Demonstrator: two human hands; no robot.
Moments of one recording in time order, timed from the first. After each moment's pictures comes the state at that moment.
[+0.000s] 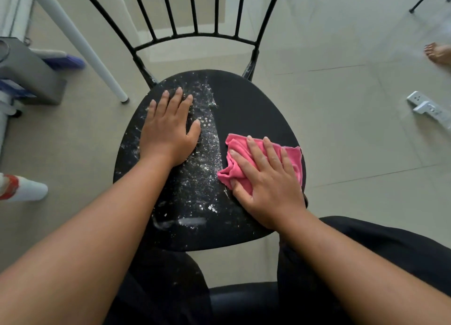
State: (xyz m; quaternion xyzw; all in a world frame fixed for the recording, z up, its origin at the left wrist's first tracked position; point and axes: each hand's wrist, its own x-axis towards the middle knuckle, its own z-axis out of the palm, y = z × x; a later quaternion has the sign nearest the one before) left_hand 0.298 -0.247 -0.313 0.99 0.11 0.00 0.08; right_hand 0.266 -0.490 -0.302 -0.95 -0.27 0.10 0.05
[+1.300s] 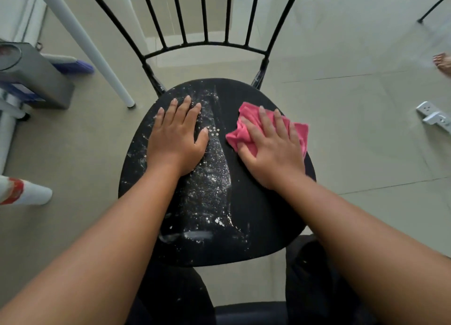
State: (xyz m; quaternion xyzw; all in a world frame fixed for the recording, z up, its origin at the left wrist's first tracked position) left_hand 0.299 -0.246 -0.314 0.99 0.11 0.02 0.10; right_hand 0.344 -0.455 -0.305 -0.97 -0.21 0.10 0.07
